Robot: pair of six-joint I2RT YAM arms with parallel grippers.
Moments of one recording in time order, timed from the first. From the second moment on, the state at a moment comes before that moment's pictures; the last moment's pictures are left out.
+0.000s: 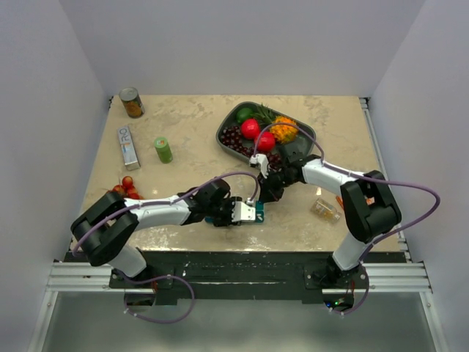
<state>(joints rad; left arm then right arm) -0.87 1.53 0.69 -0.04 0.30 0.69 0.43 1.70 0.99 -0.45 -0.70 -0.43</state>
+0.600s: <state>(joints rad) -0.87 1.58 0.76 -0.08 0.31 0.68 0.51 1.83 1.12 -0.72 -0.75 -0.60</state>
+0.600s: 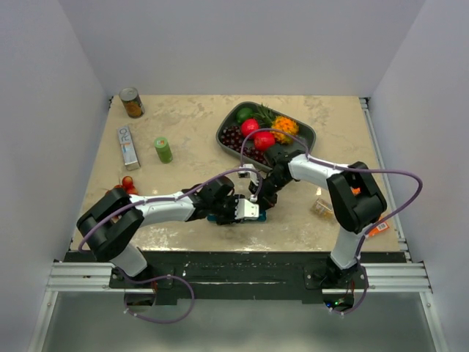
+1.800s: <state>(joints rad) -0.87 1.59 0.77 -0.08 0.30 0.67 0.44 1.76 1.11 -0.87 -0.86 -0.74</state>
